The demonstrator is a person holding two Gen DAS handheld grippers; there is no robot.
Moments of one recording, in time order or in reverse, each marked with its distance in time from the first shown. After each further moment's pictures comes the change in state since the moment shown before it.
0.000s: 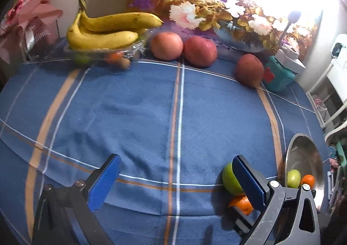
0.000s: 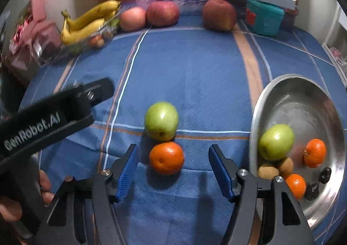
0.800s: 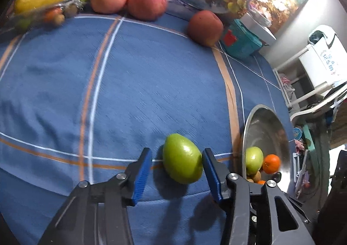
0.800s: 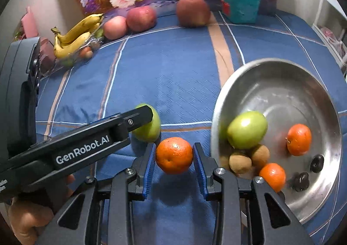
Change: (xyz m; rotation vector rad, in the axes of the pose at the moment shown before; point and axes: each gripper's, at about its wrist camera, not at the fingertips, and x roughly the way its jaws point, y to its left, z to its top) left arm 0.038 -0.056 -0.019 -0.028 0.239 -0.287; right arm -0.025 -0.052 -0.005 0.110 0.016 0.037
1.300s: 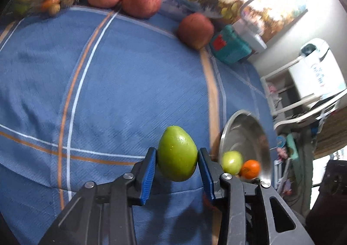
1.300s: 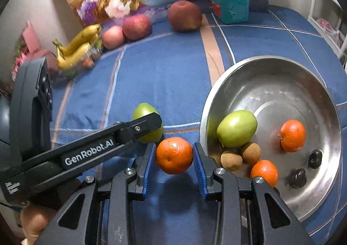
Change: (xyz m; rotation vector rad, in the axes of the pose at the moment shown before) left arm -0.013 -0.006 0.001 -0.066 -0.030 -0.118; right arm -0.018 -0.017 0.001 0.064 -0.038 0.070
